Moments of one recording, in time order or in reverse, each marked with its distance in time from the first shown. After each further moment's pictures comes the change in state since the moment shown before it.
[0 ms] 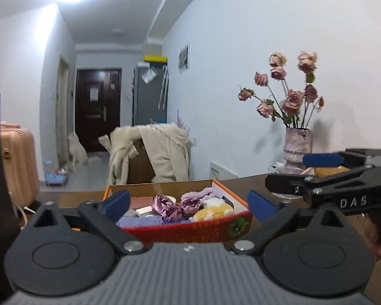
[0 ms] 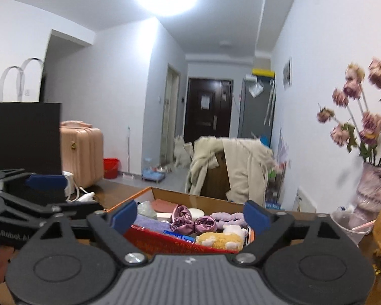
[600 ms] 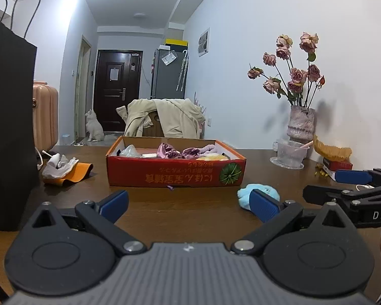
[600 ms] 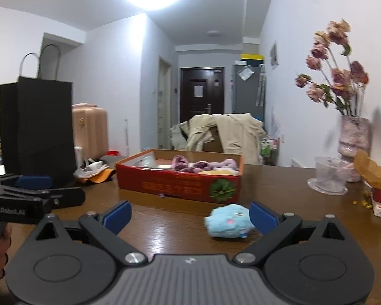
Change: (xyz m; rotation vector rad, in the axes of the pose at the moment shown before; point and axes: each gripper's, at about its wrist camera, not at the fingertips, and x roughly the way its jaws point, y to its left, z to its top) left arm -0.056 -0.036 -0.081 -0.092 0.080 0.078; right arm -0.083 -0.011 -0.106 0.100 0.054 -0.019
